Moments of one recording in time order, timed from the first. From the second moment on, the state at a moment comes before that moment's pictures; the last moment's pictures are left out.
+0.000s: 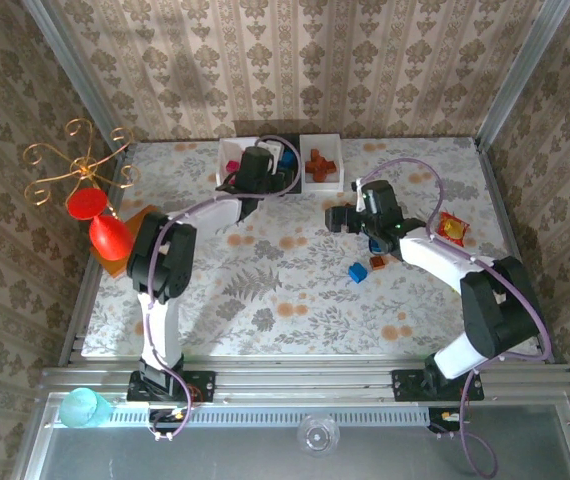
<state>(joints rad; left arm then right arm) -0.51 2.05 1.49 0.03 -0.03 -0.14 0.37 1.55 0.94 -0.07 0.00 0.28</state>
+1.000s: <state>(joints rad) -0.52 1.67 1.12 0.16 0.16 -0.21 0.54 1.51 0.84 -0.32 0.19 0.45</state>
